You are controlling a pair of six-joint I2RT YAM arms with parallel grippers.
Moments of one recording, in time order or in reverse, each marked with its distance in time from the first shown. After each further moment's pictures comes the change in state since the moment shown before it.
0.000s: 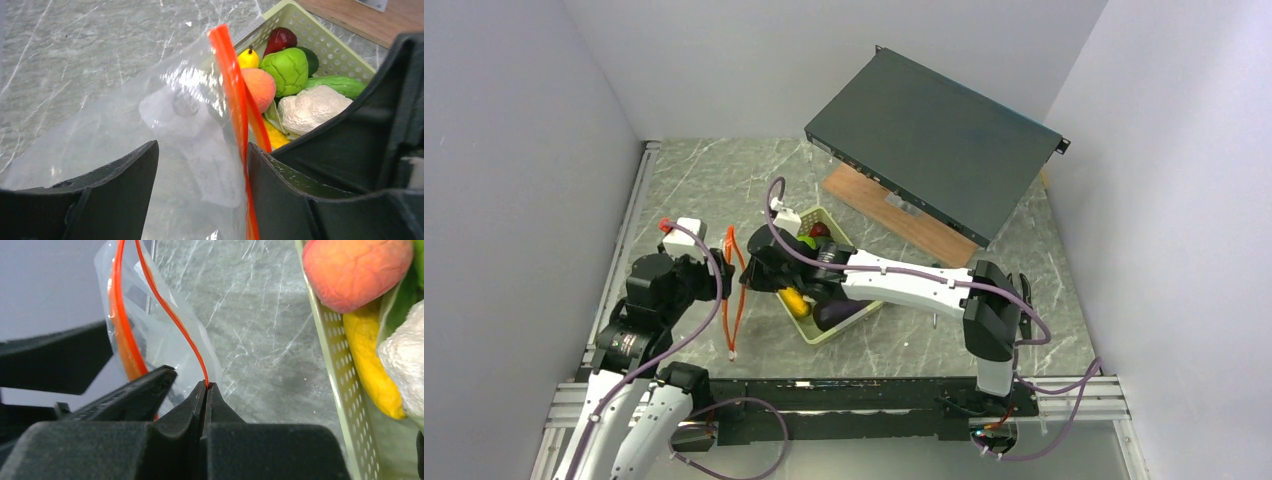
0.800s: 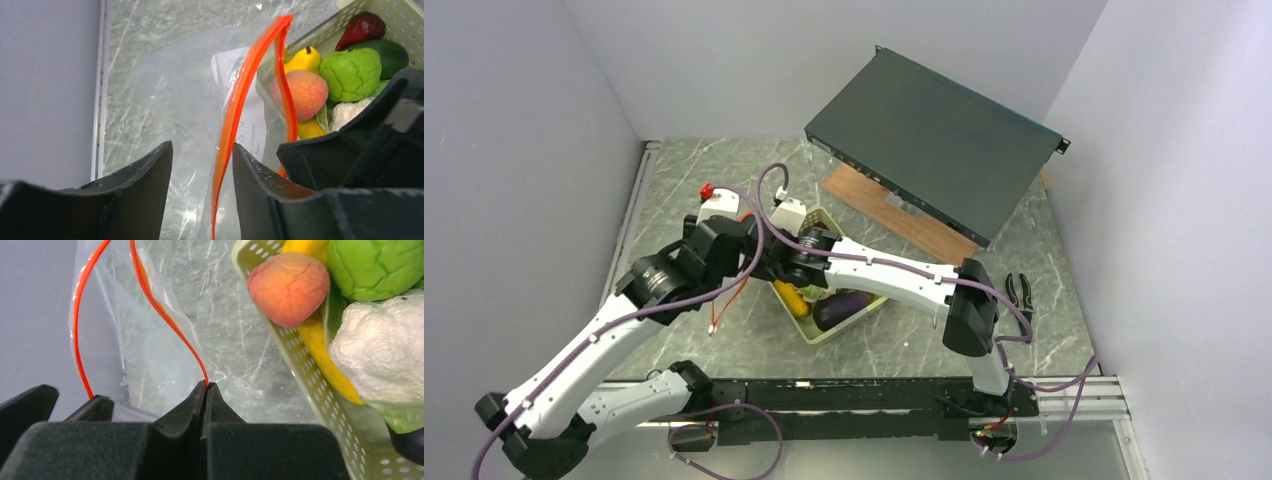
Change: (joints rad) left arm -0.474 0.420 0.384 -0.345 -0.702 -0.189; right arm 0.018 0.127 0.324 -0.375 0.220 0.151
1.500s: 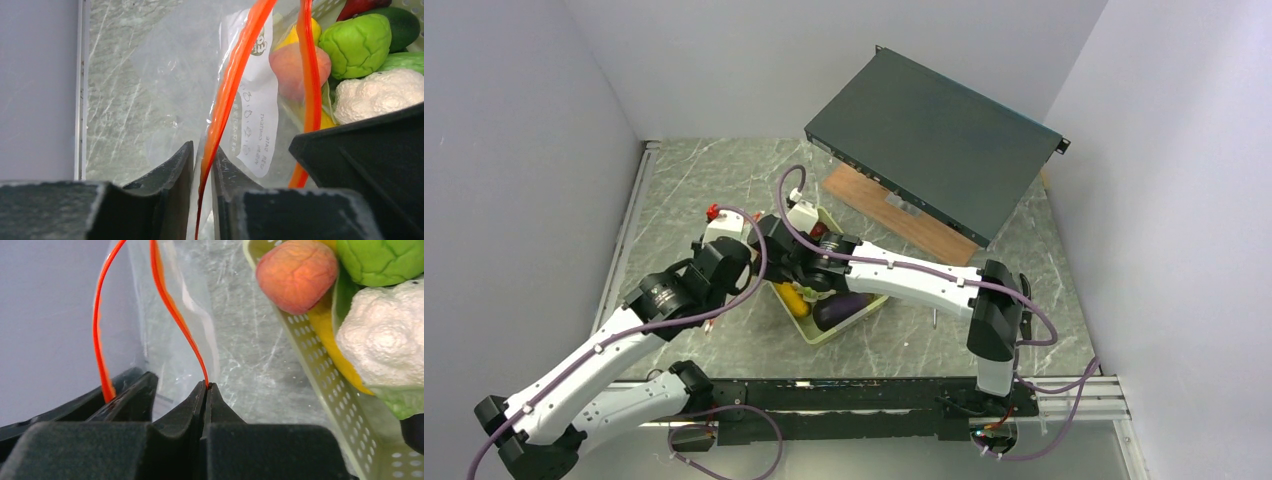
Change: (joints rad) left arm -0.070 -0.065 -0.138 0.045 -0.041 -0.049; right arm -0.024 -0.123 -0.195 0.133 -0.065 0.029
